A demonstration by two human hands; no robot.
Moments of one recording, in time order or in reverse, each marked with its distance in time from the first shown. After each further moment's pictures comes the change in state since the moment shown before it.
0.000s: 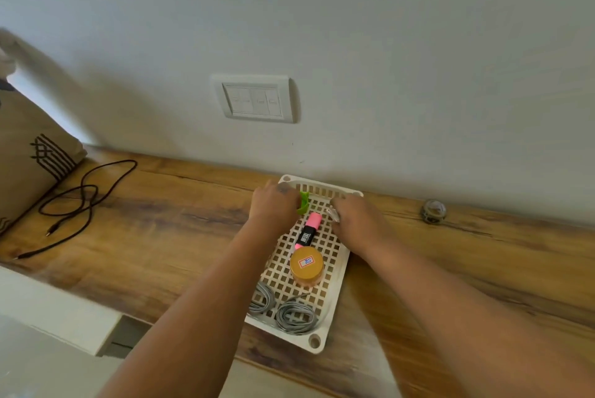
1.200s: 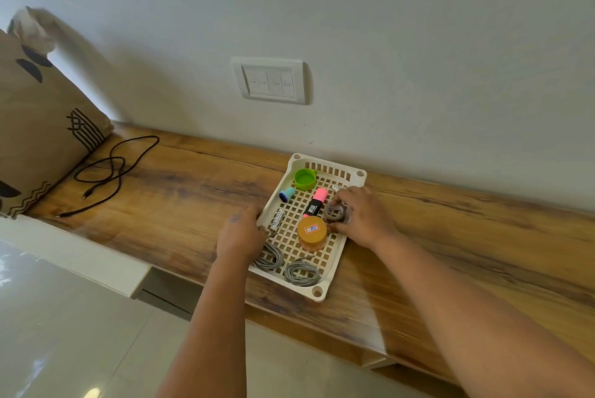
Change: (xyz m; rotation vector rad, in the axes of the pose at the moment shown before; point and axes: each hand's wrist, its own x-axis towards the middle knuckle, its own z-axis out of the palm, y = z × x) left_hand -0.115 -0.032 0.034 -0.510 -0.029 -0.495; right_hand -0.039 0.000 0.007 0.124 -0.051 0.012
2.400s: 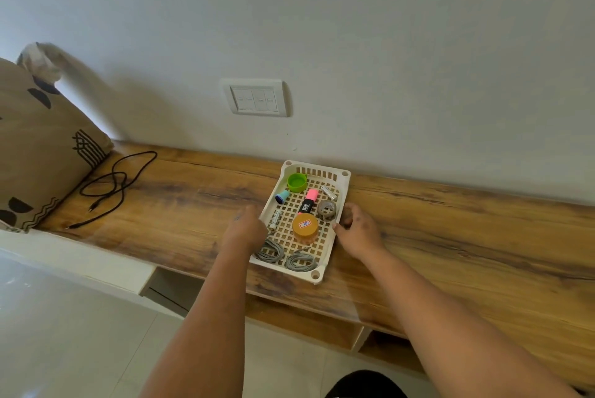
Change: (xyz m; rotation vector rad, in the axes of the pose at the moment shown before) left_hand -0.021 0.031 -0.012 0.008 -0.121 -0.062; right_hand -0.057 0.001 0.003 0.392 0.120 0.398
